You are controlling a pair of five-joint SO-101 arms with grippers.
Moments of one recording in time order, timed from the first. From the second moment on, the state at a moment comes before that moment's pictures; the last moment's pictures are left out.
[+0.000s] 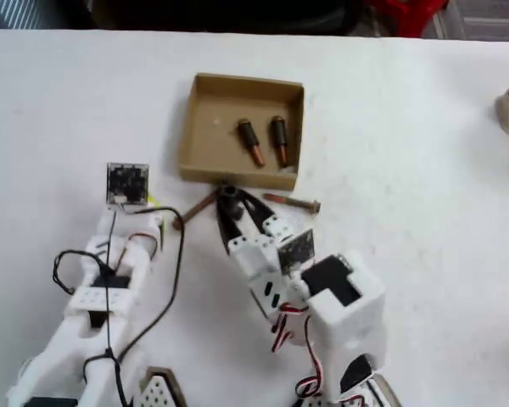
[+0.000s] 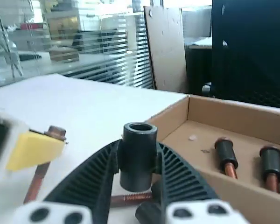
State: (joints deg) left arm -4.4 -35.6 86.4 -10.2 6.8; right arm -34.5 22.0 80.7 -96.8 -2.4
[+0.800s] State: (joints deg) left arm -2.6 -36.0 86.5 -18.4 7.3; right arm -36.9 17.8 93.2 -98.1 -2.4
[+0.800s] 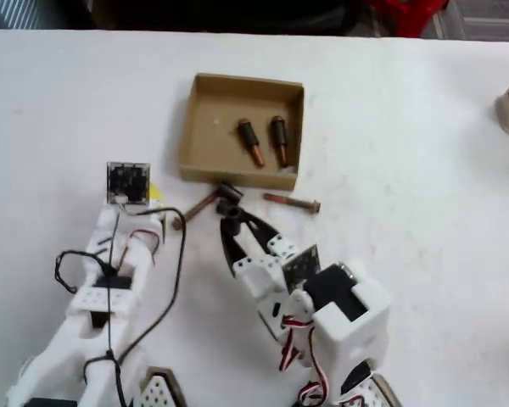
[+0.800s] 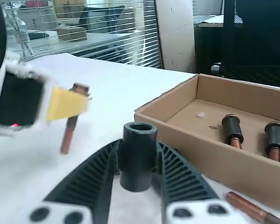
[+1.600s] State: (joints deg) left arm 10.0 -43.6 91.3 -43.7 13.9; right arm -37.0 17.8 92.6 -98.1 -2.4
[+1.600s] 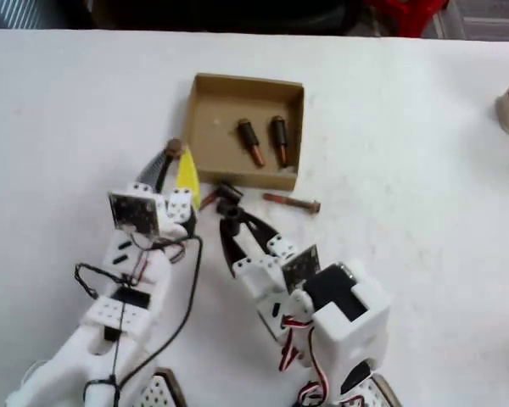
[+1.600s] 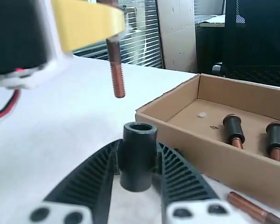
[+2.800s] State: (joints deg) left arm 24.9 -65.3 80.4 0.6 20.5; right arm -38.2 17.8 92.6 -98.1 -2.4
